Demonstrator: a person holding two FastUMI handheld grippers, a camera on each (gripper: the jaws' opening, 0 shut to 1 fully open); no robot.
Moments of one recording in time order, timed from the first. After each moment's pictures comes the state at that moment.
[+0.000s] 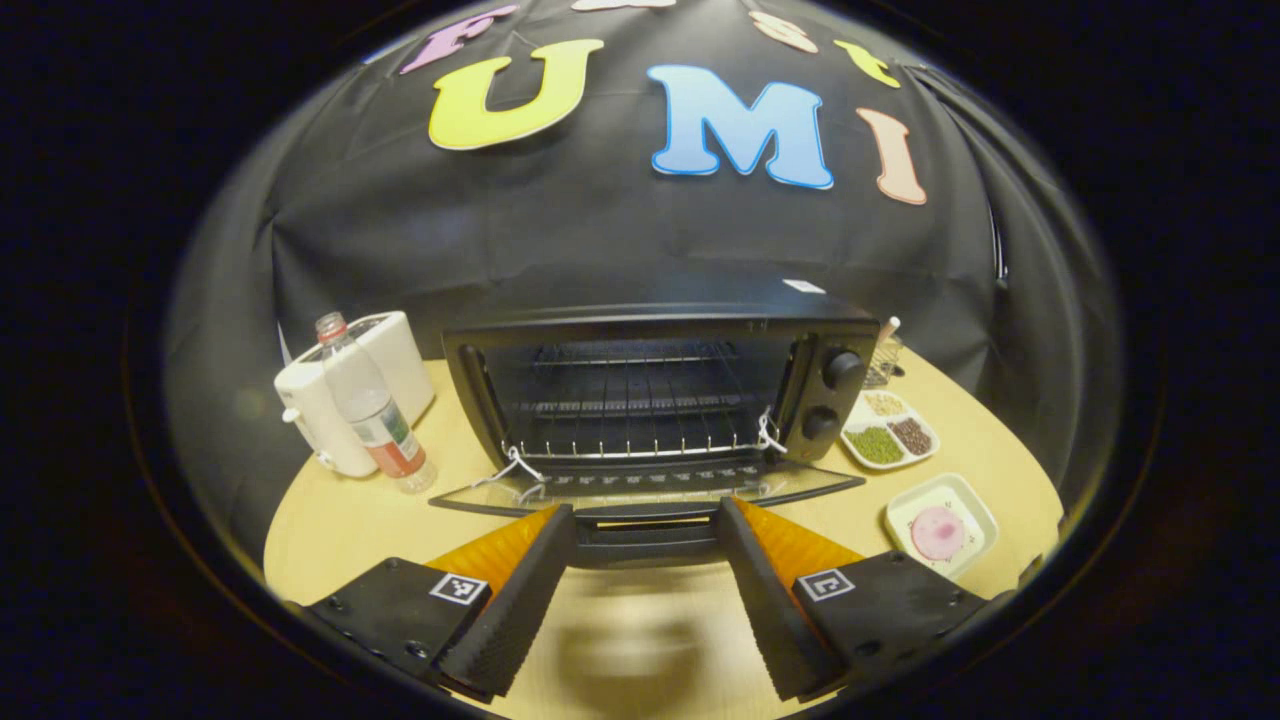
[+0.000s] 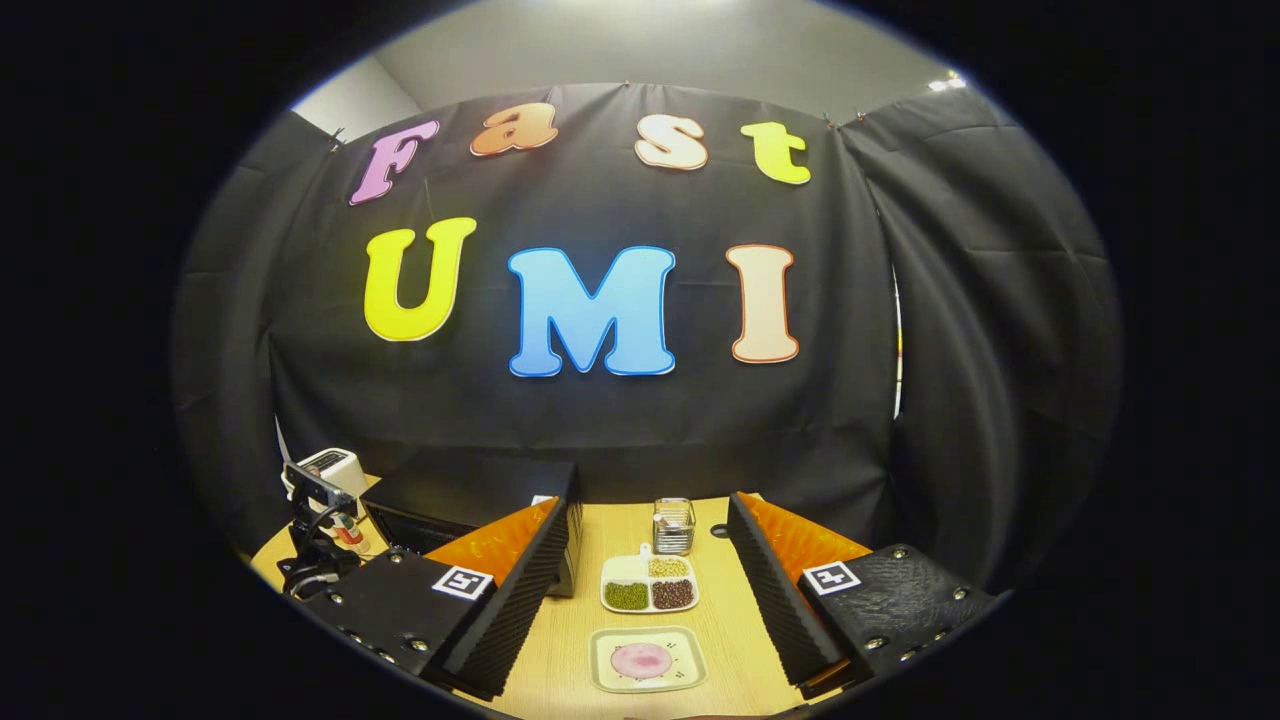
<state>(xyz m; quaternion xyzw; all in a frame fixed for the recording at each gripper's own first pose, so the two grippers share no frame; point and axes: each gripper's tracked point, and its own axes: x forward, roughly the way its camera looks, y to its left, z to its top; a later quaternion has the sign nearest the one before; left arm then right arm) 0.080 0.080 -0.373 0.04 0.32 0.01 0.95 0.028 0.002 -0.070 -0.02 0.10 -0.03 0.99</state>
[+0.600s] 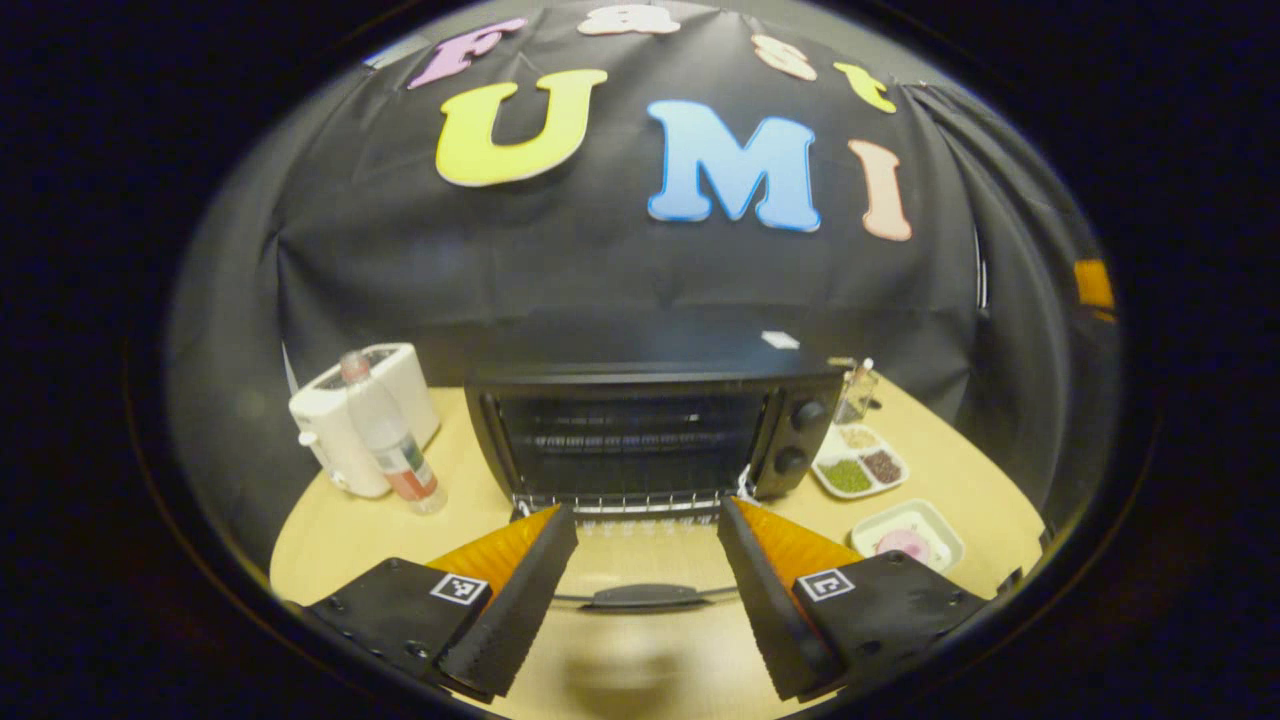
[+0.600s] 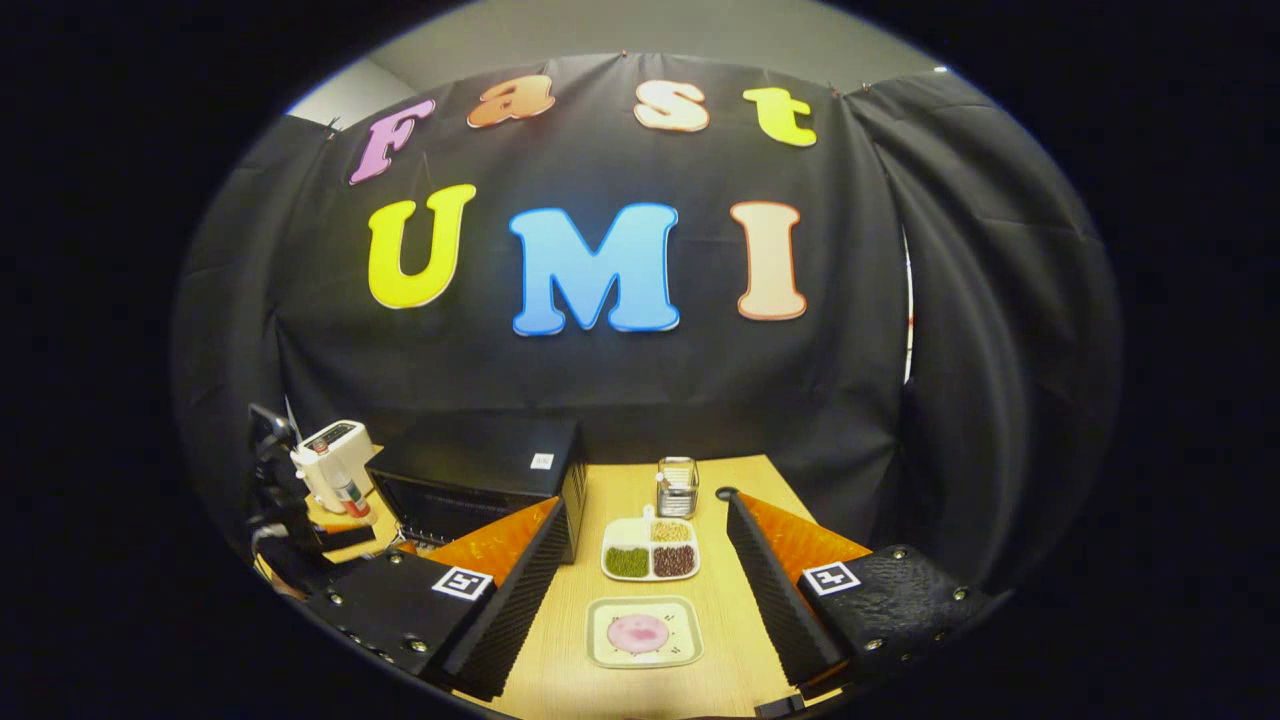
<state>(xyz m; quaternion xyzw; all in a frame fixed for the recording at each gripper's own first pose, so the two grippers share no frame) 0.080 0.068 -0.271 0.03 0.24 -0.01 0.97 0.021 -0.013 -0.123 0.00 0.19 -0.01 0.98</state>
